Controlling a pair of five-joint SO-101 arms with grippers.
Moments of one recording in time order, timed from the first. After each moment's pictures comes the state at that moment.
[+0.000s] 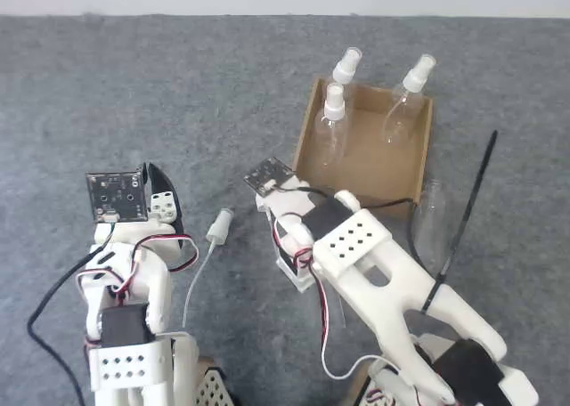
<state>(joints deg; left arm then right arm) -11.5 -84.5 78.9 41.3 2.5 -42.4 -18.2 34.5 77.6 1.7</state>
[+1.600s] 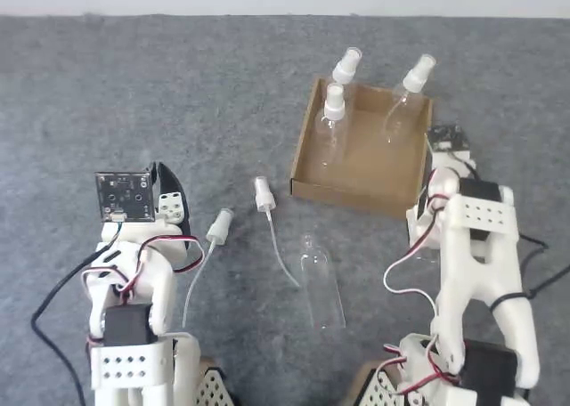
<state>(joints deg) -8.9 -84.5 78.9 41.3 2.5 6.8 -18.2 43.0 66.0 12.7</state>
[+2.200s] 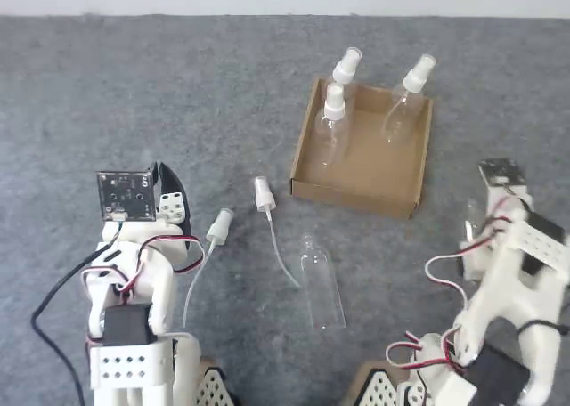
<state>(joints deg) -8.6 -84.4 78.4 41.9 2.4 29.8 -18.2 48.1 61.4 34.6</state>
